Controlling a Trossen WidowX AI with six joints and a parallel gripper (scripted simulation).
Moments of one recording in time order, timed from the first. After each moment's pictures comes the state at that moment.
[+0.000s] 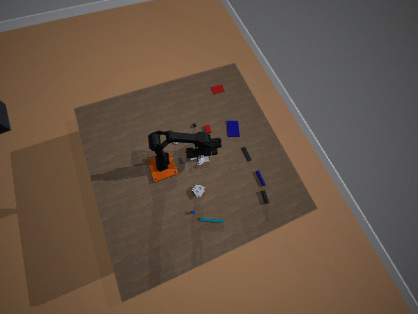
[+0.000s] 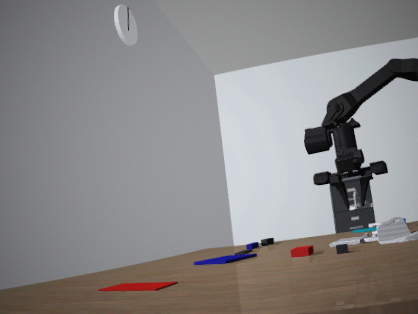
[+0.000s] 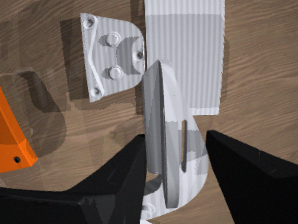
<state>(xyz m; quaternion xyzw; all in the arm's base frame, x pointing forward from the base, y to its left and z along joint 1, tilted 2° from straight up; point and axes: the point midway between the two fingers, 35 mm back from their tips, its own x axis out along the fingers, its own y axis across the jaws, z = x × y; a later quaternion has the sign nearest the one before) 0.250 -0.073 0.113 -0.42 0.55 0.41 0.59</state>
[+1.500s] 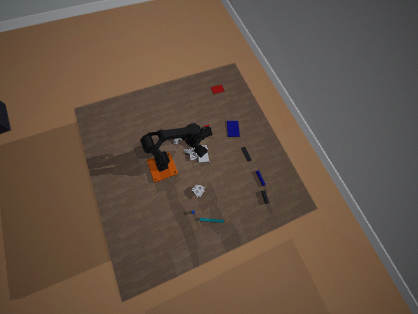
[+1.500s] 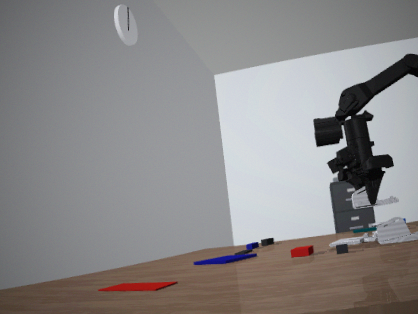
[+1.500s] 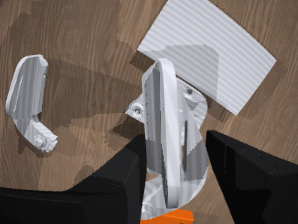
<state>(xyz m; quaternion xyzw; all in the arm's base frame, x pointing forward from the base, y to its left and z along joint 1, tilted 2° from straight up) 0.228 -0.006 0.112 -0.10 0.68 0.11 0.72</state>
